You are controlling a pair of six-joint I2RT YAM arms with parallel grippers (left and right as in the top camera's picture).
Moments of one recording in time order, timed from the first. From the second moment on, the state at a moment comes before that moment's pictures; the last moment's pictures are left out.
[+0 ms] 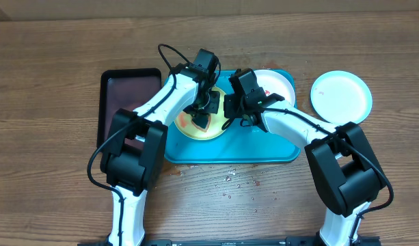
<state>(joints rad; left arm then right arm) -0.42 2.18 1.61 -0.82 0.07 -0.29 0.50 1.97 1.22 -0.25 0.00 0.46</state>
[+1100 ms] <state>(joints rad) -0.29 2.17 1.72 -0.82 0.06 -0.25 0.51 1.97 1.22 -0.24 -0.01 0.46</state>
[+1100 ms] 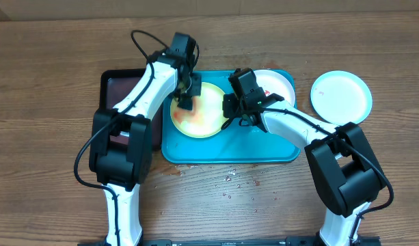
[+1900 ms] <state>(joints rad) -0.04 2.02 1.78 -0.99 -0.14 -0.22 0.51 1.97 1.22 -0.25 -0.01 0.46</state>
